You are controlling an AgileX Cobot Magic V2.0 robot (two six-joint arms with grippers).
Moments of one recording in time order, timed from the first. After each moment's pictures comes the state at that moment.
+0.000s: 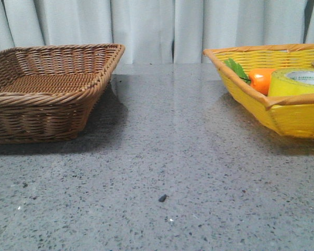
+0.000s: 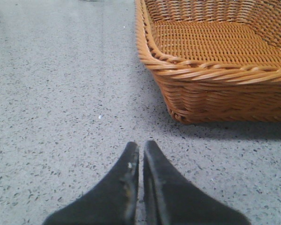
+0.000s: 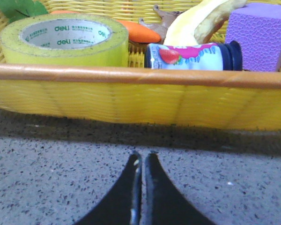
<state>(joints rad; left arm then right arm) -0.03 -0.01 0.00 -0.14 0.33 0.05 0.00 -0.01 0.01 -0.05 0.33 -0.02</state>
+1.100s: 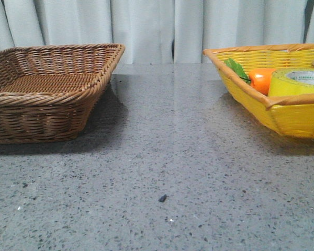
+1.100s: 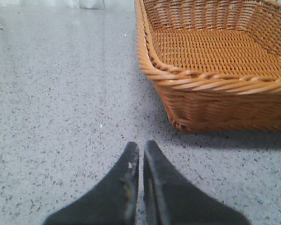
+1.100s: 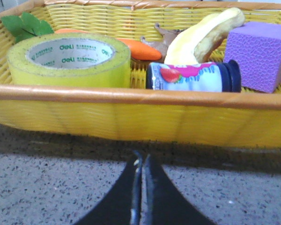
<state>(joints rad) -0.03 -0.01 0.00 -0.14 0.30 0.05 0.00 -0.01 0.01 -0.05 0.27 -0.02</state>
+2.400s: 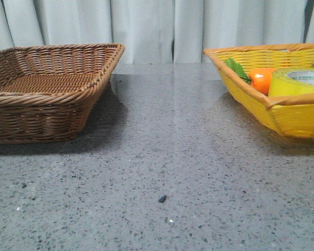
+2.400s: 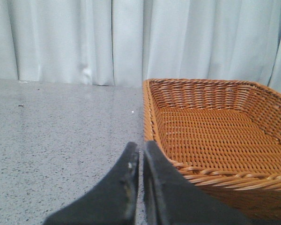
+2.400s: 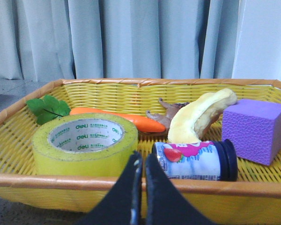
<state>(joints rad) -0.03 -0.01 0.00 -0.16 0.04 0.05 0.00 -0.01 -0.02 -0.03 0.08 -0.02</state>
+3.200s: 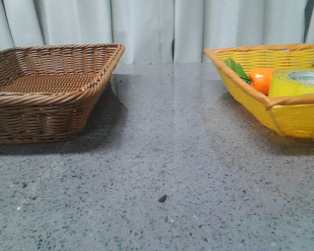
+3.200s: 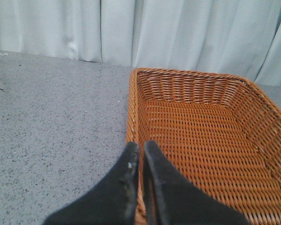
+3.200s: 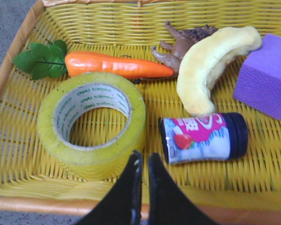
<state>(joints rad) -0.03 0.37 -0.35 -0.21 0.22 0.05 0.00 0.69 -0.73 0.06 0.71 -0.03</state>
